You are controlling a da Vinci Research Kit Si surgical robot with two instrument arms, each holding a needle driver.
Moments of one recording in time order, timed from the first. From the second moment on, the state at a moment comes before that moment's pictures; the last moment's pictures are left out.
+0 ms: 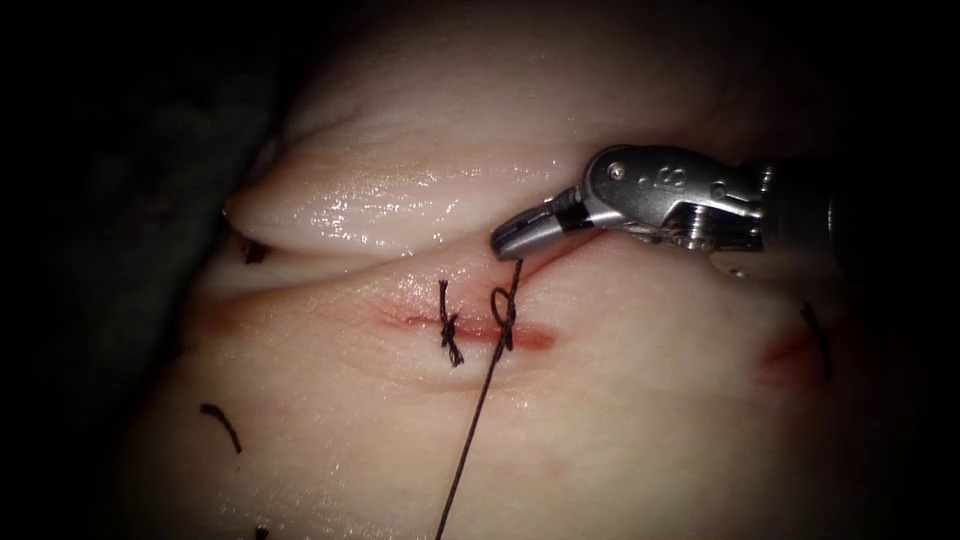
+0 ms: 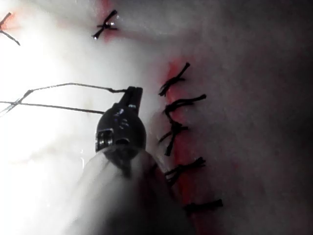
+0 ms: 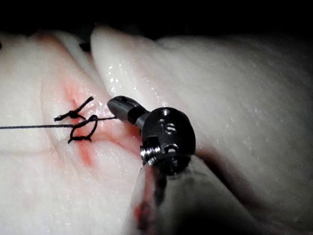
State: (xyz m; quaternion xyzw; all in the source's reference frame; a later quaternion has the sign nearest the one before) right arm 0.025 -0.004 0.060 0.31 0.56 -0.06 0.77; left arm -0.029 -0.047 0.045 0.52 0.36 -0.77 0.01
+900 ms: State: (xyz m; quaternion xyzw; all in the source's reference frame) right arm 0.025 -0.003 0.063 0.28 0.53 -0.01 0.80; left arm -0.037 -0.059 0.050 0.48 0.55 -0.68 0.08
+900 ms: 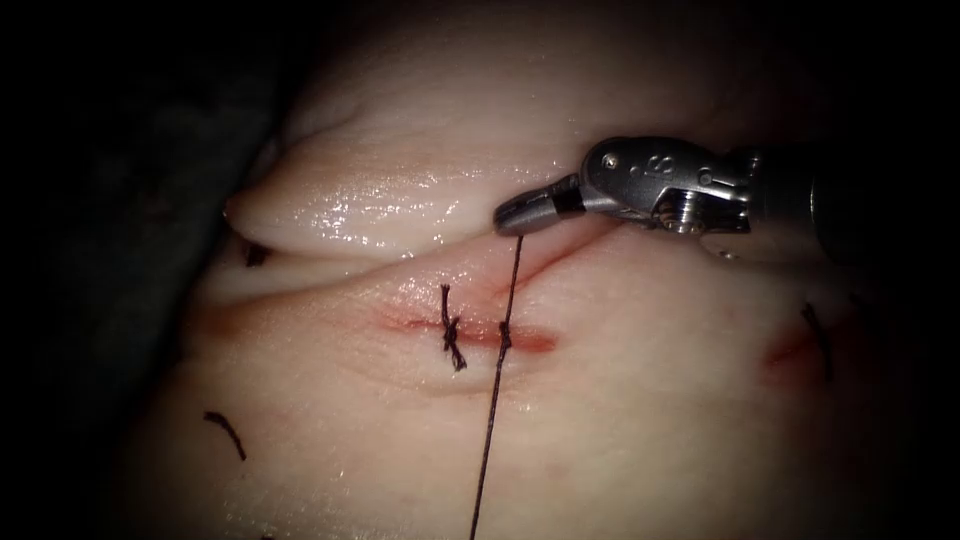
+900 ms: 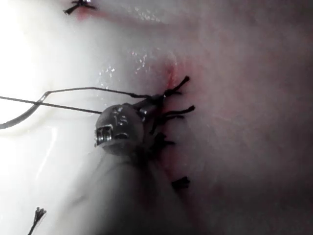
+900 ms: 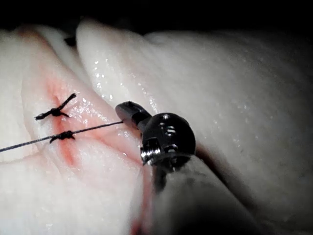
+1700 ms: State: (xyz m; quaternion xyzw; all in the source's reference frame) right arm 0.024 -0.002 0.064 0.25 0.54 0.03 0.80; left arm -0.035 -0.061 0.053 0.48 0.54 -0.69 0.11
